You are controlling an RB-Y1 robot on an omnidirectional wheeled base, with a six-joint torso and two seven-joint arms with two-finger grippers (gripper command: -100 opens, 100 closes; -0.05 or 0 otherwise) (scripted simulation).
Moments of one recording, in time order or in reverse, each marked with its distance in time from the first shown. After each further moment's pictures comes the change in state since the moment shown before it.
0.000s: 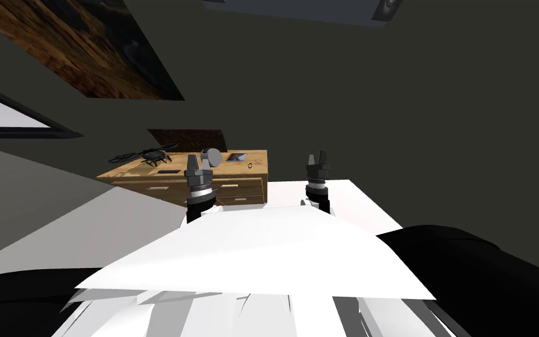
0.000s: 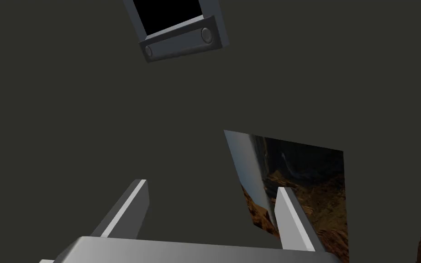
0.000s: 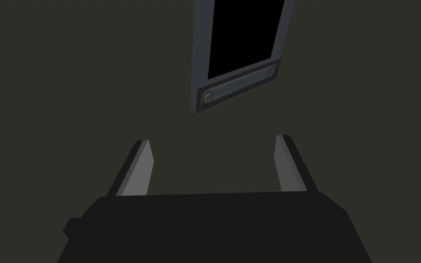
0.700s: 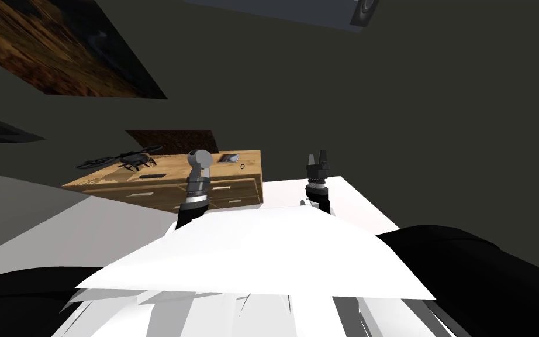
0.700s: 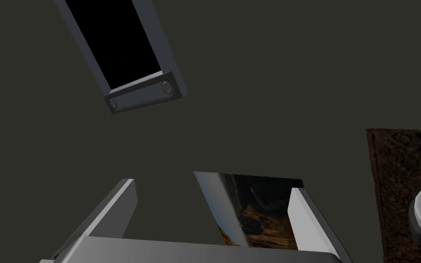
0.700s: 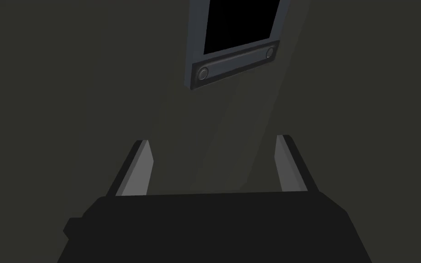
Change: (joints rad) left arm 0.085 0.171 0.056 0.060 0.032 0.044 0.007; right arm 0.000 0.000 0.000 0.000 0.000 0.000 0.000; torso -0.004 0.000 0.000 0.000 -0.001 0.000
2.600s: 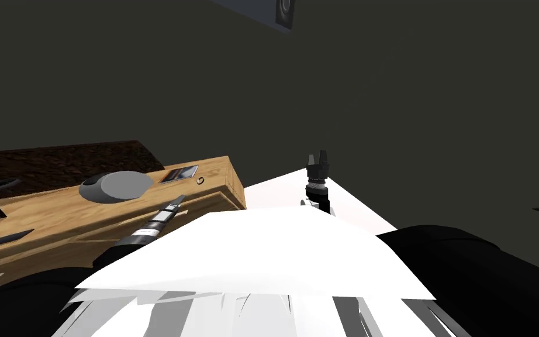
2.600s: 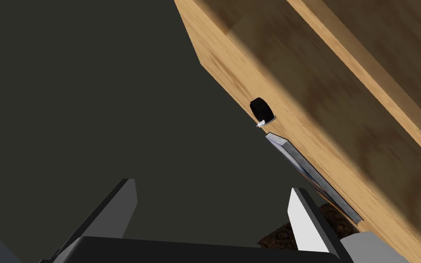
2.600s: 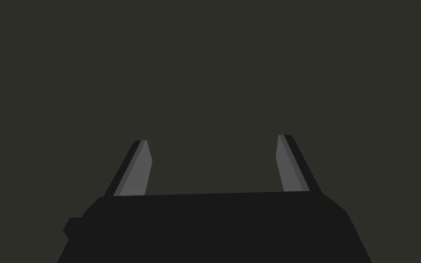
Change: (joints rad) left arm 0.386 0.539 0.200 0.282 0.110 0.196 0.034; right arm 0.000 0.000 0.000 0.000 0.000 0.000 0.000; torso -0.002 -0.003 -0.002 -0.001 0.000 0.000
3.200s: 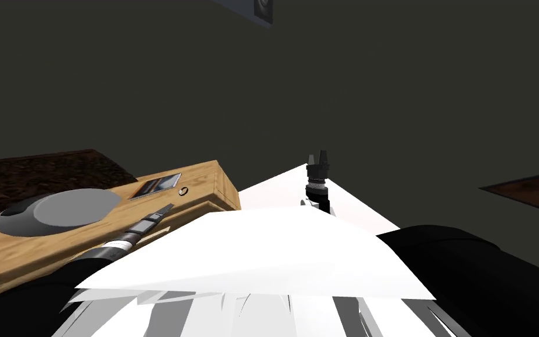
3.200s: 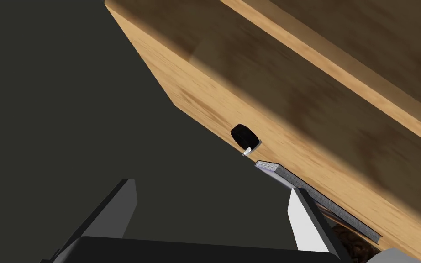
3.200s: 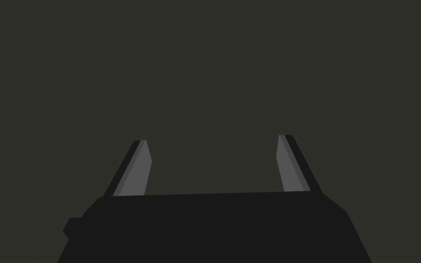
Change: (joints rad) left arm 0.142 0.183 0.051 0.069 0.027 0.065 0.024; right arm 0.000 0.000 0.000 0.000 0.000 0.000 0.000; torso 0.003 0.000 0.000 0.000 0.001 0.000
